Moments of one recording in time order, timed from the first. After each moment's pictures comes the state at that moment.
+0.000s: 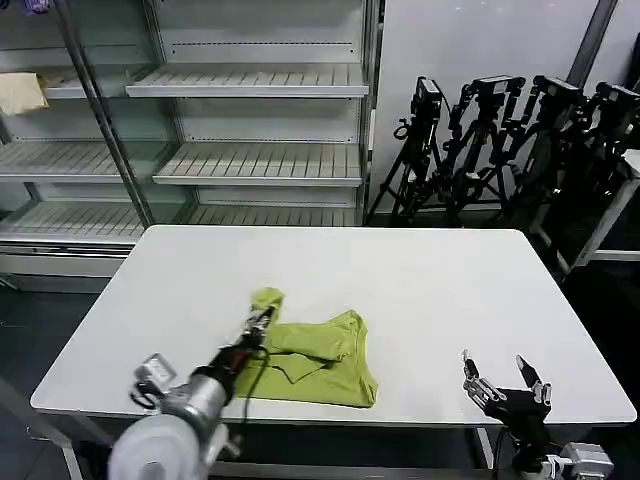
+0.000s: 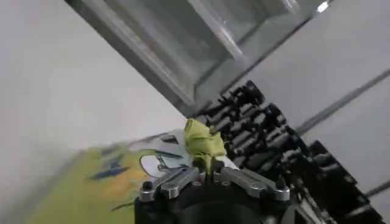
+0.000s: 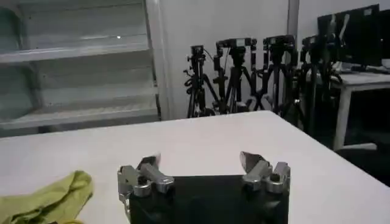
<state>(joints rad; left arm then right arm) 1.23 -1.26 -0.29 -2.26 -1.27 0.40 -0.57 -1.76 1.28 0.69 2.45 0.44 -0.37 0.23</state>
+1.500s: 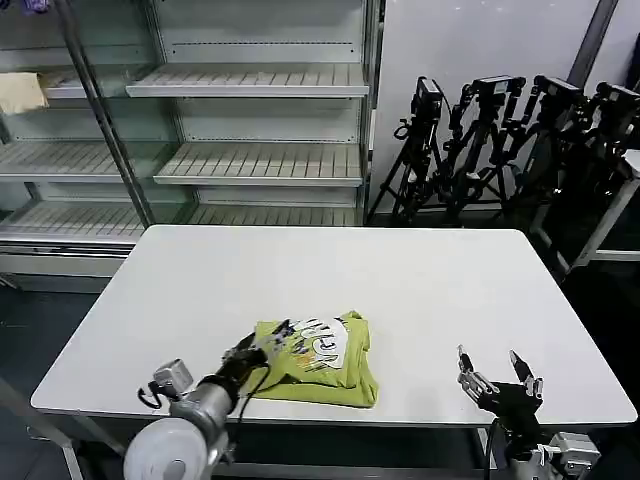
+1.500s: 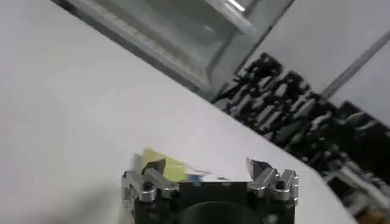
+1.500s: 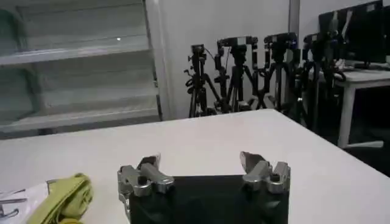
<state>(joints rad) 1.28 -1.18 -0.34 -2.19 -1.09 0.48 -0.47 -1.71 1.30 0.66 2.42 0.43 -0.37 0.23</state>
